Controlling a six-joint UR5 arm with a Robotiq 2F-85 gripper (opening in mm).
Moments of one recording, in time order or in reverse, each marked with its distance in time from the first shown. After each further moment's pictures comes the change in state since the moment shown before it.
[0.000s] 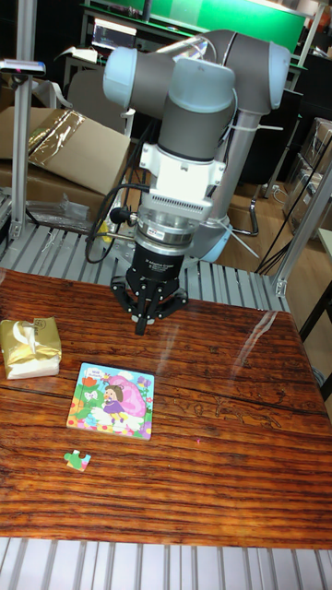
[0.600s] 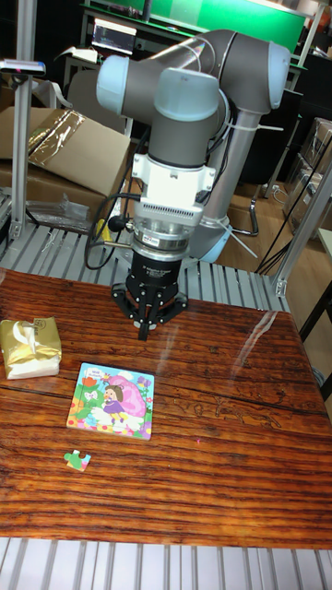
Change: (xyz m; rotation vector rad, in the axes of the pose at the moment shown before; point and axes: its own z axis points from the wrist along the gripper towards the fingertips) arm 0.004 0.006 0.013 -0.046 -0.006 0.011
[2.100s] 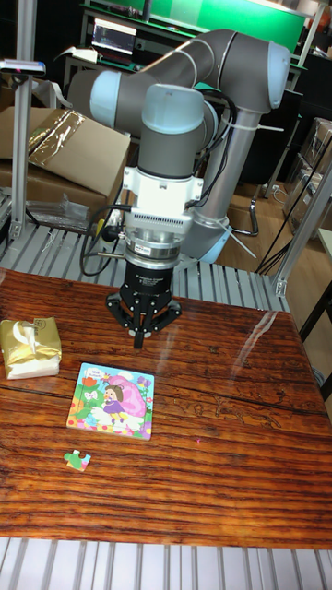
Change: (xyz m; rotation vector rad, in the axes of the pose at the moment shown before) arm 0.003 -0.007 0.019 -0.016 -0.024 -0.009
